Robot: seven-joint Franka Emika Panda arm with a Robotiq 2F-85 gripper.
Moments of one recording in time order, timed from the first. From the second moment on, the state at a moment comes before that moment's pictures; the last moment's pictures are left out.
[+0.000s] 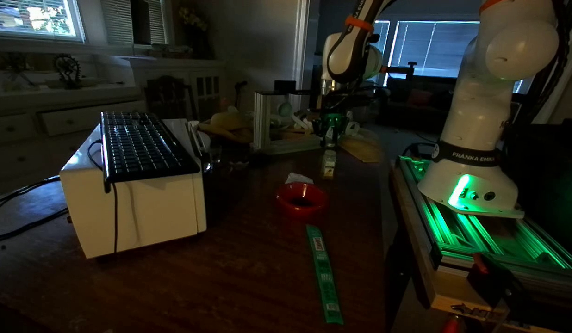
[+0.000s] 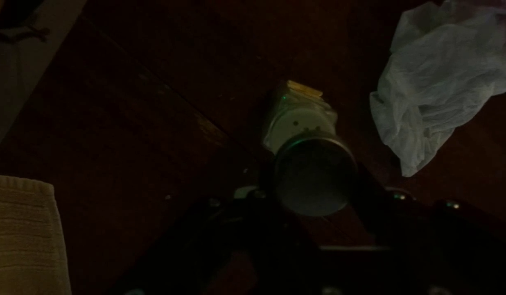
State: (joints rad) arm -0.18 0.09 -0.32 -2.74 -0.01 2.81 0.39
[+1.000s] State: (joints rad) arm -0.30 0.26 -0.38 -2.68 0.19 2.88 0.44
